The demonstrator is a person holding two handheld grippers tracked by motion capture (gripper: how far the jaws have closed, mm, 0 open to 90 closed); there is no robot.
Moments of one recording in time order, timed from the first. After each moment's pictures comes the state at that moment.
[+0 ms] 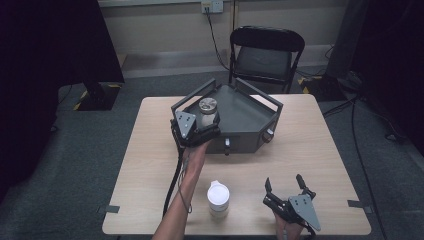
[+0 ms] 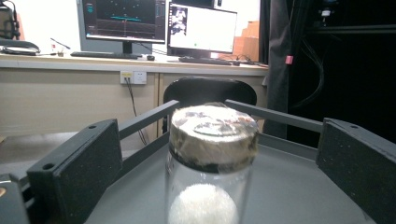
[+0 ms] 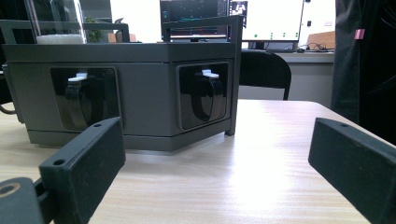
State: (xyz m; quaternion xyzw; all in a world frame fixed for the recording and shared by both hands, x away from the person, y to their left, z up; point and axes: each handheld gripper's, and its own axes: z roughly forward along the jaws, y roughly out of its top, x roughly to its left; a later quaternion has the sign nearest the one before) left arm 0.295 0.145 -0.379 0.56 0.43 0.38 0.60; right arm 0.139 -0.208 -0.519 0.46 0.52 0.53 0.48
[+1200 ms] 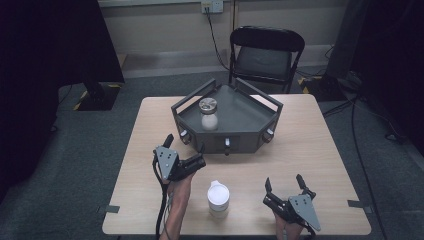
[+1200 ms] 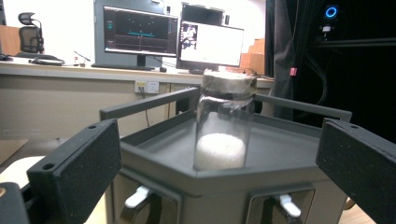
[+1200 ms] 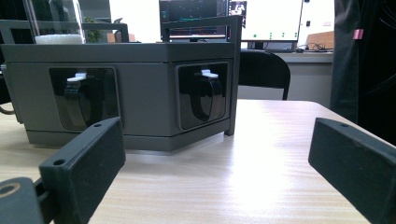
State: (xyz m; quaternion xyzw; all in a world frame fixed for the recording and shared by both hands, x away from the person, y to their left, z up) left arm 0.213 0.175 -0.428 0.52 0.43 0.42 0.61; right arm 0.139 -0.207 -0.519 0.46 0.52 0.53 0.48
